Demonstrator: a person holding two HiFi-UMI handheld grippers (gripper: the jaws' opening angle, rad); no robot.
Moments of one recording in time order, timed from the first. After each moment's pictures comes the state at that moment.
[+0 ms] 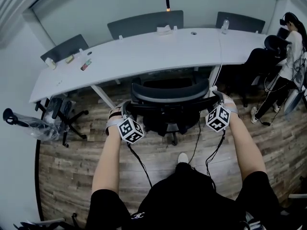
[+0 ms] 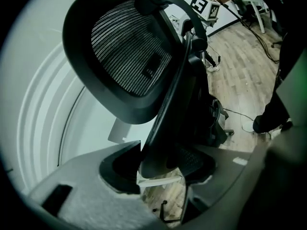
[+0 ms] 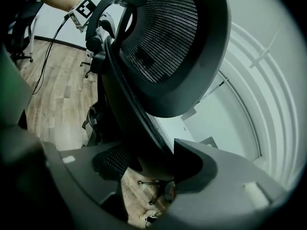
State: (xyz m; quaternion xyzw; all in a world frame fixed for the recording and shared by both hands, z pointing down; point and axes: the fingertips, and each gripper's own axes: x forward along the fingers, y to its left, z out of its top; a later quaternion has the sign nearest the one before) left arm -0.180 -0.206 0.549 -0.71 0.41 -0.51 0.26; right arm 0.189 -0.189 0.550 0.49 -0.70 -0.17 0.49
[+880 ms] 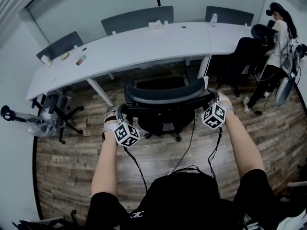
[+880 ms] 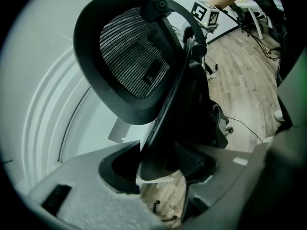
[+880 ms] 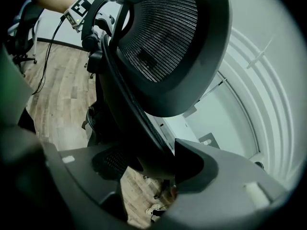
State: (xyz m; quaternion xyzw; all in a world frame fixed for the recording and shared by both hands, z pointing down) left arm -0.177 -0.092 0.549 -0.72 0.41 -0.49 0.26; right arm 0.191 -0.086 0.553 0.49 -0.70 -0.16 0.49
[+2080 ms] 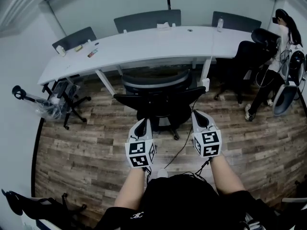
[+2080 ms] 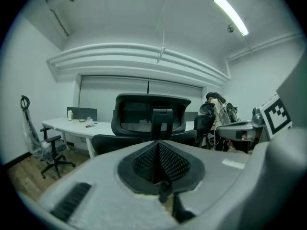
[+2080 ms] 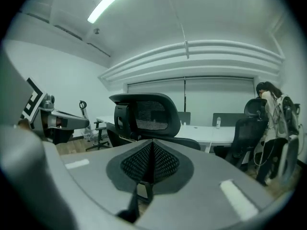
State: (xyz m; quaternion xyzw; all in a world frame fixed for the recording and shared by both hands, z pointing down) left arm -0.029 0.115 0.461 -0.80 0.59 -0.08 -0.09; right arm 0.166 0.100 0.465 0.56 -0.82 0.05 0.10
